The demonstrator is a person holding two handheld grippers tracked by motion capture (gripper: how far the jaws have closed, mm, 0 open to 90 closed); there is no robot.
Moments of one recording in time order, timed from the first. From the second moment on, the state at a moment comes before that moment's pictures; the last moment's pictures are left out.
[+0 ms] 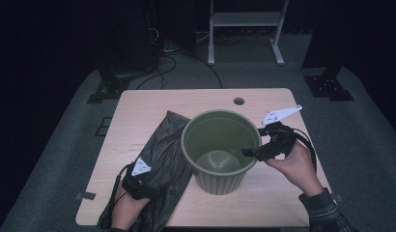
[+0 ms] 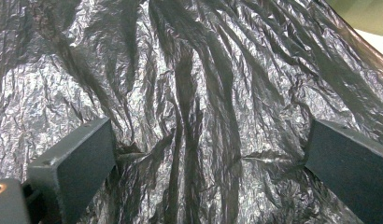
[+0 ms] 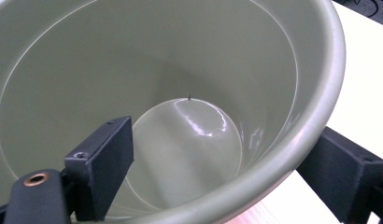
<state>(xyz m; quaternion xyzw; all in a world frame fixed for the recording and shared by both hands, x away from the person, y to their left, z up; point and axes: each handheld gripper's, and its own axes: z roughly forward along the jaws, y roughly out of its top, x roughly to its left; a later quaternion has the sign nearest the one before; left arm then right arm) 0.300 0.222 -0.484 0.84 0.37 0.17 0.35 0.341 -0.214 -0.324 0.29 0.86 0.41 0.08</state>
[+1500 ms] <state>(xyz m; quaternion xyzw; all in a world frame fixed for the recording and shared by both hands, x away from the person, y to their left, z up) 0.300 0.222 -0.484 0.84 0.38 0.17 0.35 0.294 -0.301 -0.397 0.36 0.82 0.41 0.16</state>
